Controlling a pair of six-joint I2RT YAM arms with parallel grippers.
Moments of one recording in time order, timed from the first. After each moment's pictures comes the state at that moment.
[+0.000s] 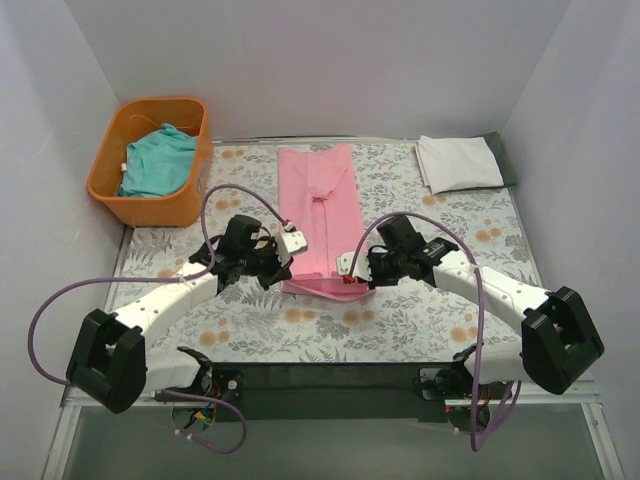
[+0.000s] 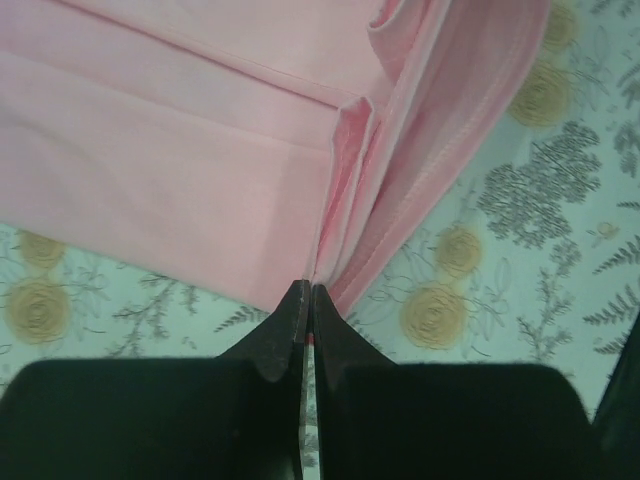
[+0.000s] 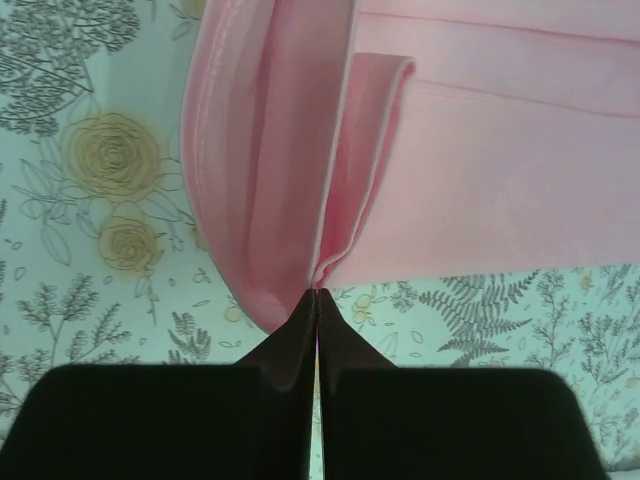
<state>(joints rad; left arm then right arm) -0.52 1.22 0.72 -0.32 0.51 0.48 0.68 1.31 0.83 -0.52 -0.39 -1.04</state>
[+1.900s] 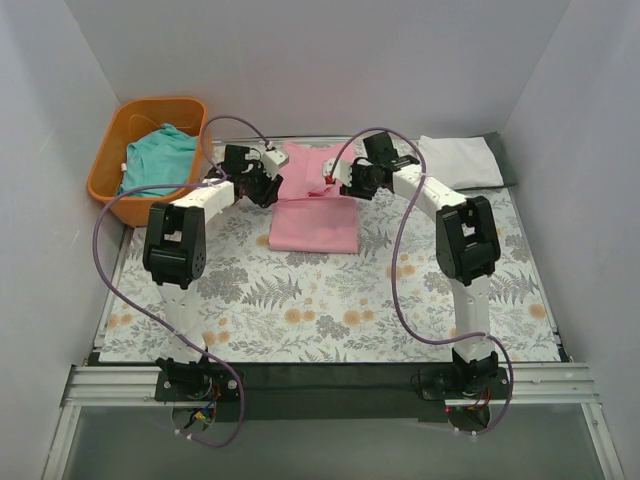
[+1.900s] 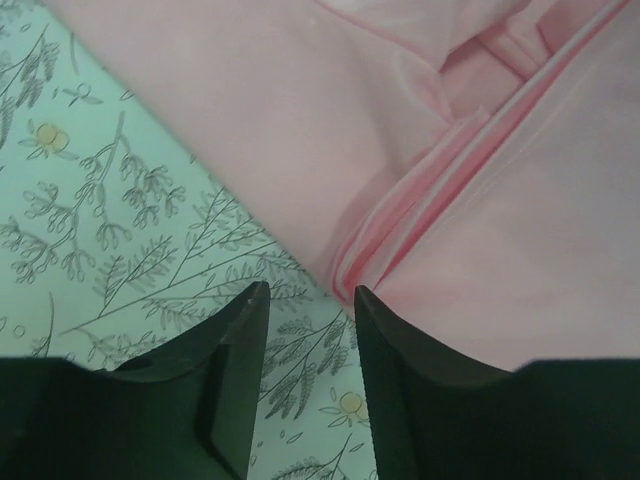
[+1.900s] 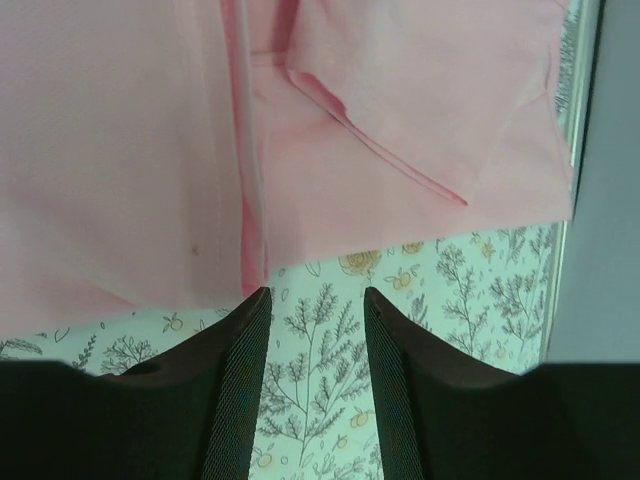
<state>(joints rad) -0.20 2.10 1.52 -0.21 0.43 0.51 0.42 2.17 1.77 -0.48 -0.38 -1.15</state>
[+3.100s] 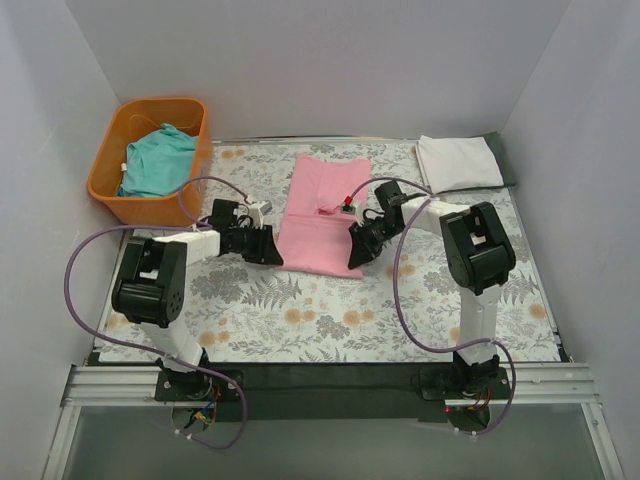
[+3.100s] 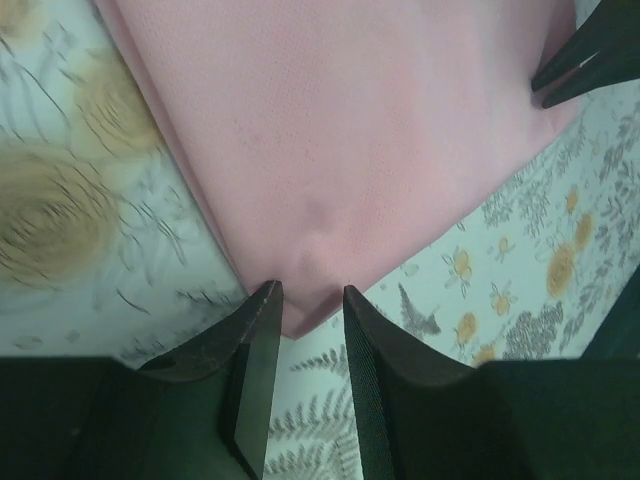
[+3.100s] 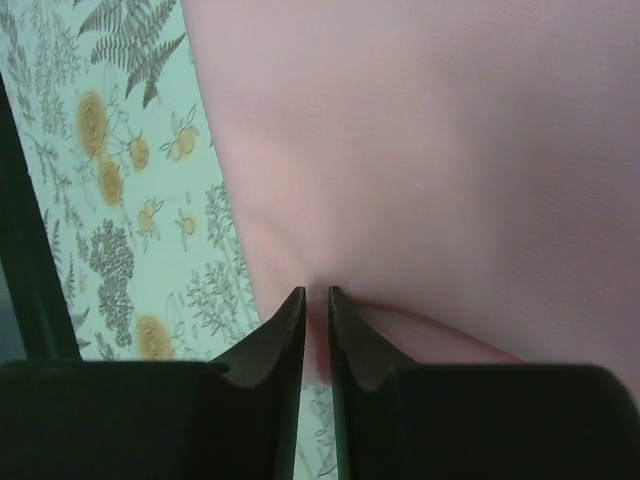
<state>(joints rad) -0.18 1.77 0.90 -0.13 0.67 -0.03 0.40 2.07 1.33 -0.56 -0.89 -0.43</state>
